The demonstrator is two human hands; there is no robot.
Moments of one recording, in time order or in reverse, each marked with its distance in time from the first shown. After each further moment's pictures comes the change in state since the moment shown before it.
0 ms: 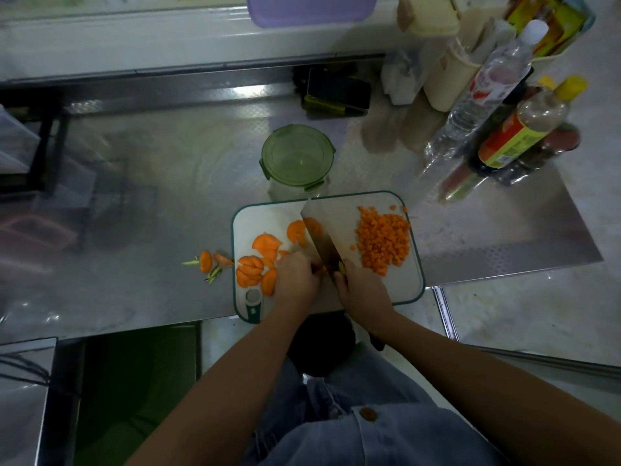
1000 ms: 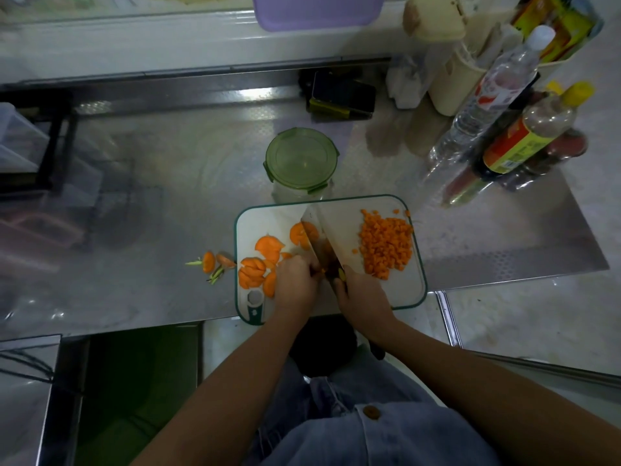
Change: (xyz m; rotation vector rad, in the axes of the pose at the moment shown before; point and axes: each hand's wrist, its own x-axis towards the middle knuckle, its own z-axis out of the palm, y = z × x) left_hand -0.003 -0.002 0.000 -0.067 0.053 -0.056; right_hand -0.001 0.004 0.006 0.021 -0.005 -0.019
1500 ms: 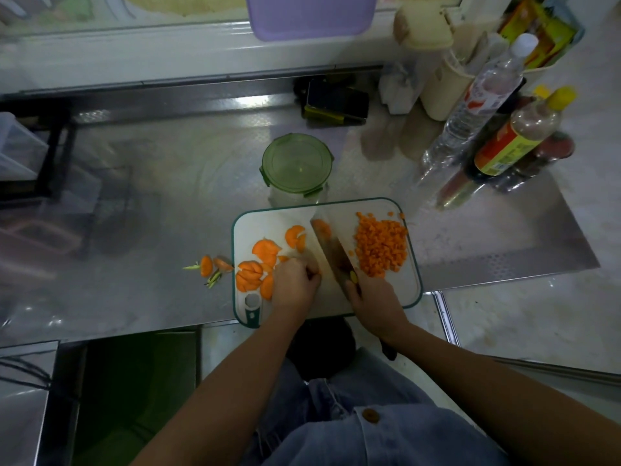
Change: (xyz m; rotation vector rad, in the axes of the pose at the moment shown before) left_hand -0.001 -0.001 0.001 -0.007 0.039 0.079; right_hand -0.010 0.017 -0.016 0.028 0.026 0.003
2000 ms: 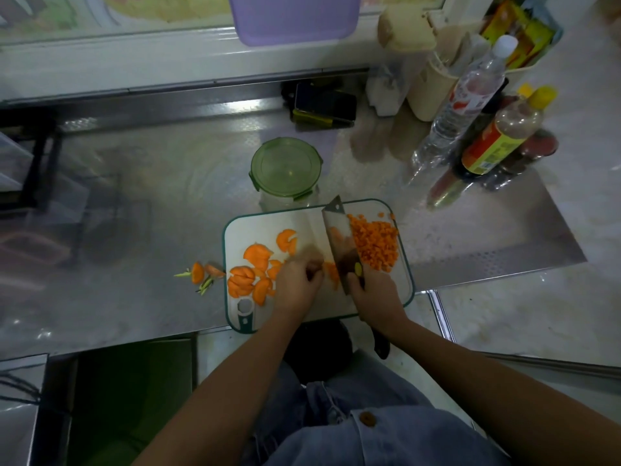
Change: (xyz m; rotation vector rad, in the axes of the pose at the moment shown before) left_hand 0.003 0.008 0.010 -0.163 0.007 0.066; right_hand 0.004 0.006 -0.009 0.173 0.107 0.121
